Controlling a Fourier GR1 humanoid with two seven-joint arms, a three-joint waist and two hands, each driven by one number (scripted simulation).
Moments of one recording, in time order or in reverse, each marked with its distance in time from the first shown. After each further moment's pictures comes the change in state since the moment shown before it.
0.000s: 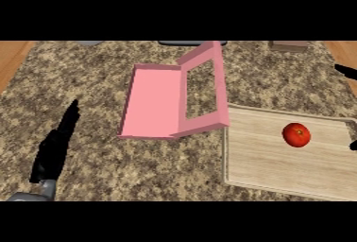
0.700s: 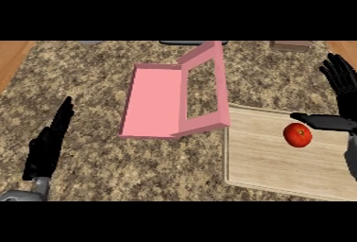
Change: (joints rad) left arm -0.013 0.032 0.020 0.013 0.037 -0.012 -0.033; right arm 0.054 0.429 -0.215 -0.040 -0.357 -0.330 -0.048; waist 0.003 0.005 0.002
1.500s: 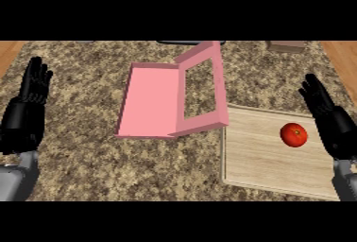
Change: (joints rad) left arm -0.157 0.009 0.109 -0.060 0.083 0.037 -0.150; right arm 0.179 0.013 0.173 -0.340 0.001 -0.140 0.350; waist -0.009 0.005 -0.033
